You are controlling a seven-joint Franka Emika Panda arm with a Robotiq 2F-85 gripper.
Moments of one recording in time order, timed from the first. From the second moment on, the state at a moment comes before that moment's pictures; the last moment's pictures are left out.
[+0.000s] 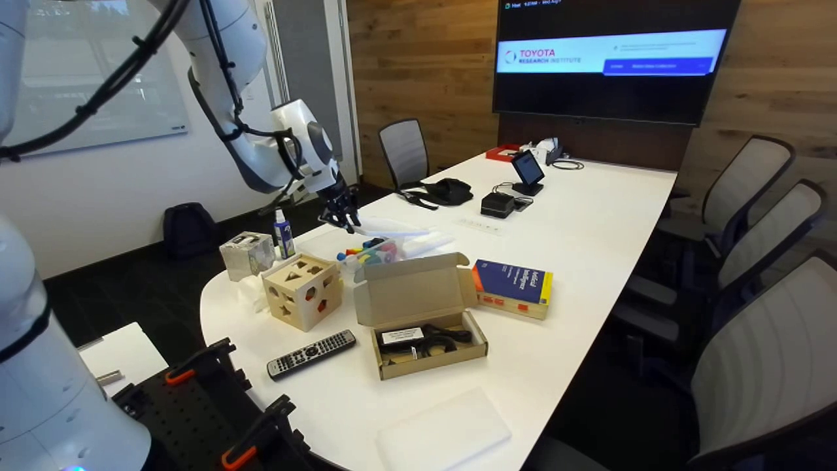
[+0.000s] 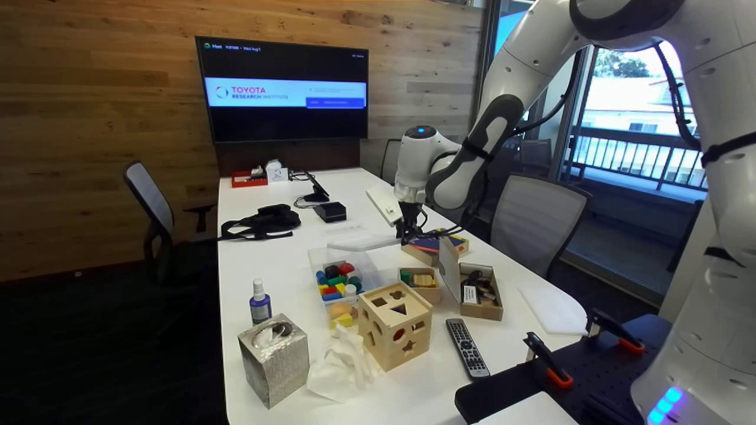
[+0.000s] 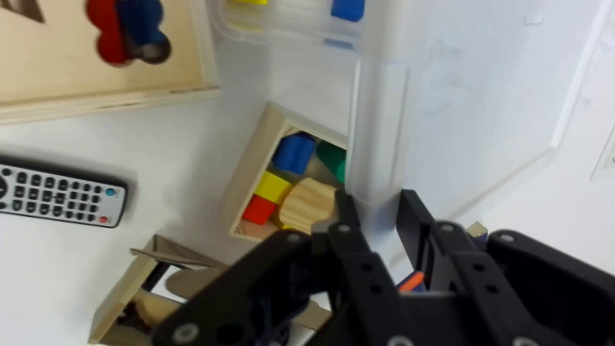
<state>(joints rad) 0.22 0.46 0.04 -2.12 -0.72 2.84 2.40</state>
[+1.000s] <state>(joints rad) 0.43 0.39 -0.02 -2.26 -0.67 2.84 2.60</state>
